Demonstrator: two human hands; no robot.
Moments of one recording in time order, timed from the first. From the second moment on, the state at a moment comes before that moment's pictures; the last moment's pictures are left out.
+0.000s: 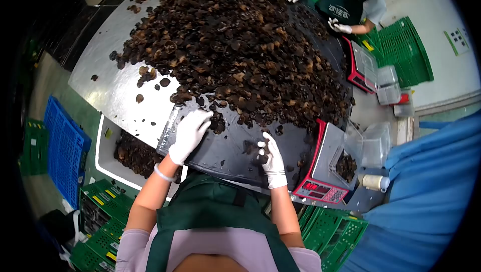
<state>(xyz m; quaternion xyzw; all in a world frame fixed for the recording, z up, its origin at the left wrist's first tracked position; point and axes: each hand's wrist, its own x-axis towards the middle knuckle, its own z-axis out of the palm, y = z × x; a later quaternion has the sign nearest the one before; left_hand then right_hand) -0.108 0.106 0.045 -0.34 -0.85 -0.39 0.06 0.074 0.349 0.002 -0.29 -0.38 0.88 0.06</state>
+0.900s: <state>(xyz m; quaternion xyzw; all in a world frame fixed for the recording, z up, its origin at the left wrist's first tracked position) -0.018 0.174 0.056 -0.07 -0.41 -0.80 -0.43 0.107 0.353 0.048 -0.25 -0.30 0.92 0.05</state>
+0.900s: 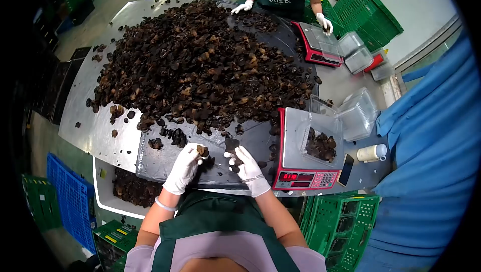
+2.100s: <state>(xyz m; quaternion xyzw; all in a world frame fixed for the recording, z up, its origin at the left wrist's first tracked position) 0.101 0.387 0.134 -0.23 -0.53 -0.69 -0.44 0.258 0.574 0.166 -0.25 -0.83 0.37 0.34</state>
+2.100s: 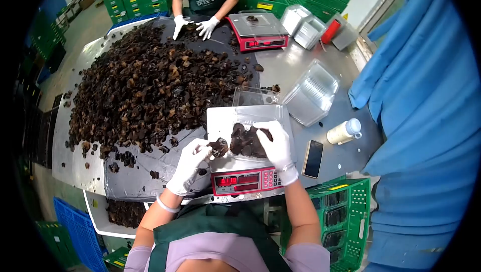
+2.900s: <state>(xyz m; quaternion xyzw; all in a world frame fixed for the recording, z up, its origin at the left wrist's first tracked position) 0.100 0.235 0.069 -0.10 -0.62 -0.68 -0.38 0.217 0.546 0.158 -0.28 -0.71 0.58 0.30</state>
